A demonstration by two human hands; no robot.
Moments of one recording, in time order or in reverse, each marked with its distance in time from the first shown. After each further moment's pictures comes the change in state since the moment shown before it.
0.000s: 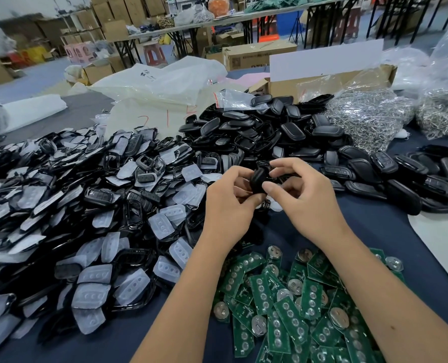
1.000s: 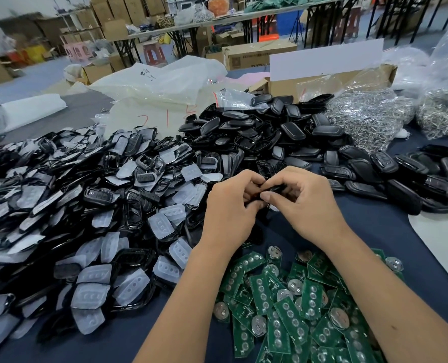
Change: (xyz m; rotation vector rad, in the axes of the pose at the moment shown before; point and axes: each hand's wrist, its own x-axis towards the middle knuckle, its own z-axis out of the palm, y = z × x) left_hand -0.004 0.004 0.001 0.227 -0.024 0.152; right_hand 0.001 -0.002 -0.004 -0.163 -0.108 -0.114
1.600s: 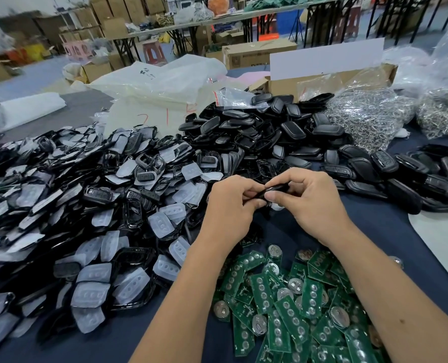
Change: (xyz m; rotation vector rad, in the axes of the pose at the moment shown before) left_hand 0.005 -0.001 -0.004 -0.009 -0.082 -0.058; right_hand 0.002 0.009 -0.003 0.272 -0.016 0.169
